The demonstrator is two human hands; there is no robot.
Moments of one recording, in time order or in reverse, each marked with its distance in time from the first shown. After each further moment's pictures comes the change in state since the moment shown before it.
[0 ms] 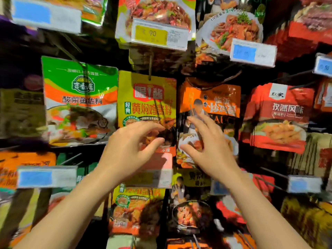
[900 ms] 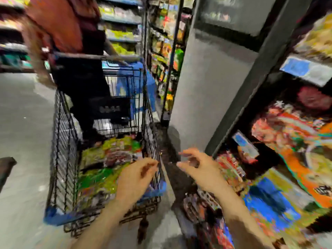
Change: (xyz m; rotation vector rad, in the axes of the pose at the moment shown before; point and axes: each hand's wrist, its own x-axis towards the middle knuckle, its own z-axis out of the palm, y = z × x) left_hand -0.561 -0.081 -0.385 0.545 0.460 -1.443; right_hand -0.206 -0.588 0.334 1.040 -1.253 -0.424
